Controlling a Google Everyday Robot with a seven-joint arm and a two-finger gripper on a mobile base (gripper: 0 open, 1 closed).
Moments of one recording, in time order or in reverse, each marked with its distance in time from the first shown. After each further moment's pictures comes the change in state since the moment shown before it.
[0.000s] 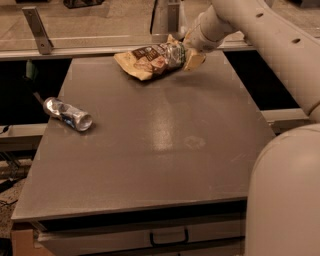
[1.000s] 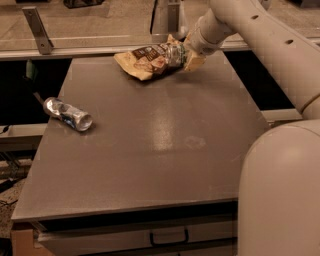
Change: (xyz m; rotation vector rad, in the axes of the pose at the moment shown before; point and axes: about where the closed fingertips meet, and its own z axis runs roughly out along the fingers) arm 0.013 0.008 0.012 -0.047 0.027 0.036
